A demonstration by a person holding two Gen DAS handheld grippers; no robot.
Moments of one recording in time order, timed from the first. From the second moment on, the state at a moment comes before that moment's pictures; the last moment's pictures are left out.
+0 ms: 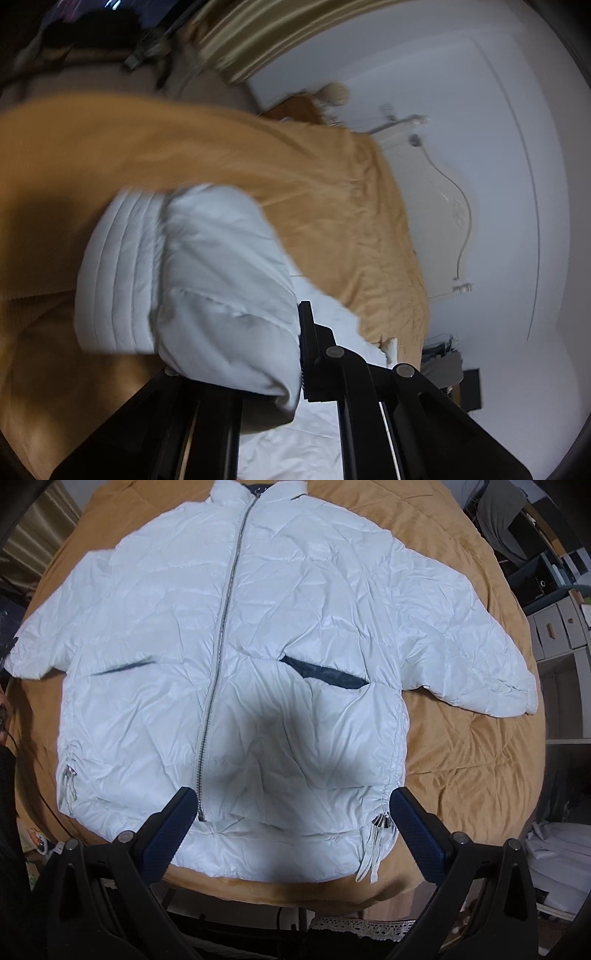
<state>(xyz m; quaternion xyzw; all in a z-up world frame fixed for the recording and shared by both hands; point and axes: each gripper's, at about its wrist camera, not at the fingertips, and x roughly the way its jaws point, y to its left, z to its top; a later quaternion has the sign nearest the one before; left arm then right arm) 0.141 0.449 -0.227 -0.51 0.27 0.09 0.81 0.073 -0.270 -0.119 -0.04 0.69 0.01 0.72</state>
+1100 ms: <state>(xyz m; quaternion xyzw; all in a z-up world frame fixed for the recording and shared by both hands) 0.274 -0.055 -0.367 -0.37 0.44 -0.18 0.80 0.272 -0.295 -0.136 0.10 0.64 0.12 0.75</state>
